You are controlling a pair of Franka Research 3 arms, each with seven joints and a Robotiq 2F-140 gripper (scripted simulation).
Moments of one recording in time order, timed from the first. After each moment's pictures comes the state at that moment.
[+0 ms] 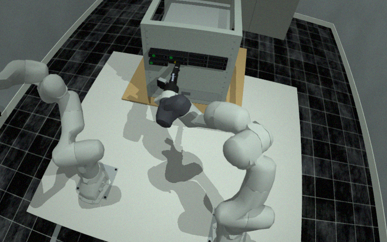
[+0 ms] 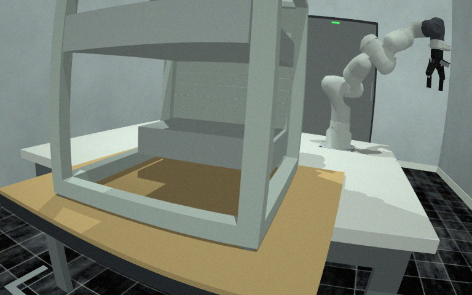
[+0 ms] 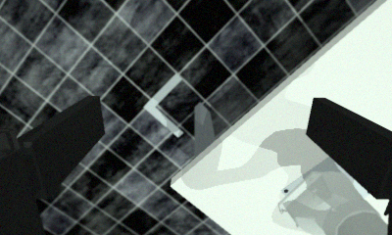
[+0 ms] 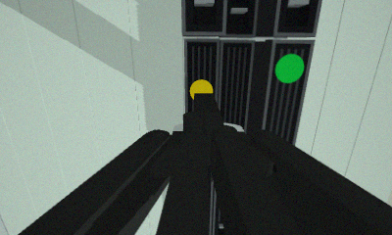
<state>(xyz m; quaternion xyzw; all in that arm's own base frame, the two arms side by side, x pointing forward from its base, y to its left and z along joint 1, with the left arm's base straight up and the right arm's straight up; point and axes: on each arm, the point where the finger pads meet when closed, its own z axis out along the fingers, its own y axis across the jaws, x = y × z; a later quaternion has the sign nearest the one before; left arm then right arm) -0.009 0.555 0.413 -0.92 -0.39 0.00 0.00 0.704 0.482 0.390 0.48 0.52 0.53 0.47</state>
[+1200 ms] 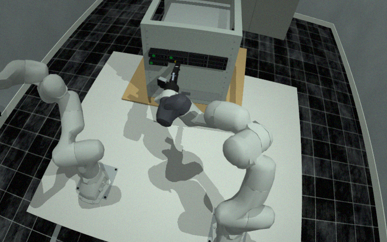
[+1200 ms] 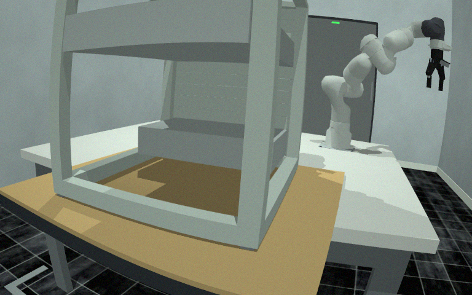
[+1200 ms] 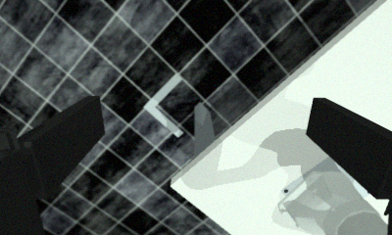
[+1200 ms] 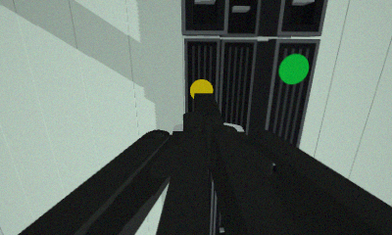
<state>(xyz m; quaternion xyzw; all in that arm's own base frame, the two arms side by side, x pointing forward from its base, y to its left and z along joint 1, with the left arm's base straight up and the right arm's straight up) -0.009 0.555 0.413 -0.92 -0.39 0.00 0.00 0.710 0.482 0.389 0.48 0.52 0.53 0.47</state>
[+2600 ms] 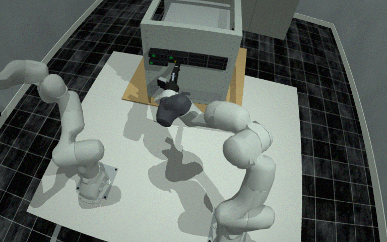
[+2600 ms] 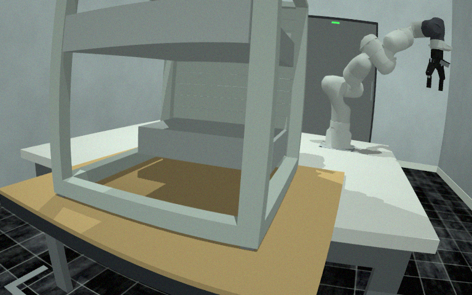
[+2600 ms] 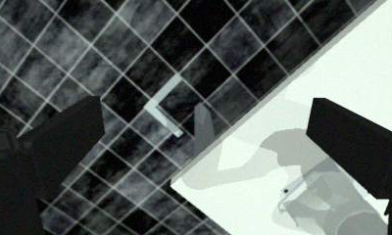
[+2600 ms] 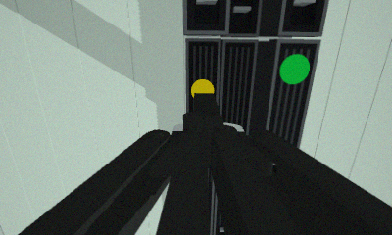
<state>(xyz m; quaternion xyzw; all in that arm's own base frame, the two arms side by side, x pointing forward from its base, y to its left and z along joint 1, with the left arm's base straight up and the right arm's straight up) -0.009 0.555 0.413 -0.92 -0.39 0.00 0.00 0.709 0.482 0.389 0.47 0.52 0.53 0.47</state>
